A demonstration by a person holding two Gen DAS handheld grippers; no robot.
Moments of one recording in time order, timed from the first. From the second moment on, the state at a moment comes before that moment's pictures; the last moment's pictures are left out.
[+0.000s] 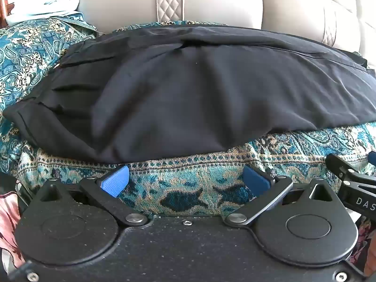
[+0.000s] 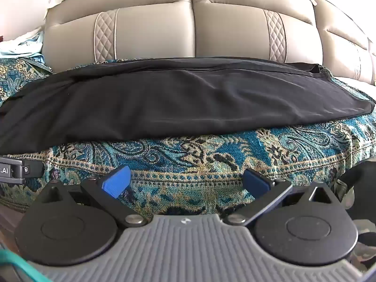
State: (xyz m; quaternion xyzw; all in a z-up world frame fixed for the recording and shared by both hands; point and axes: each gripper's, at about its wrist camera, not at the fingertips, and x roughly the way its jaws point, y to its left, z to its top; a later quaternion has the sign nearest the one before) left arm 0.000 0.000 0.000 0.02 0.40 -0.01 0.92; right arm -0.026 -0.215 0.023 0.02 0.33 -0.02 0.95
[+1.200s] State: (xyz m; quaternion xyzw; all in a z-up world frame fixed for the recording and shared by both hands) left arm 0.000 0.000 0.000 0.02 0.40 -0.01 0.92; right arm -0.027 -0.215 0.022 0.02 0.32 -0.02 0.95
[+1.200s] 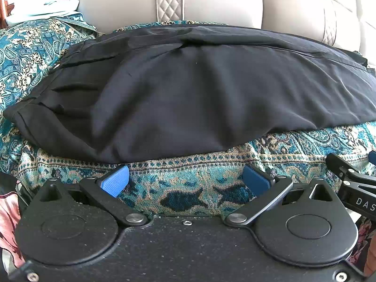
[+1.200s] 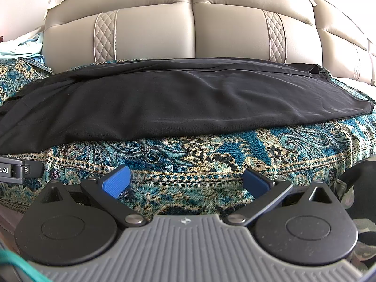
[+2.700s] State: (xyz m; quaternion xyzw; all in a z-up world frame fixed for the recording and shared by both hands) left arm 0.010 0.003 0.001 0.01 0.41 -0.01 0.91; right arm -0.028 -0.211 0.022 0.02 0.32 -0.03 0.95
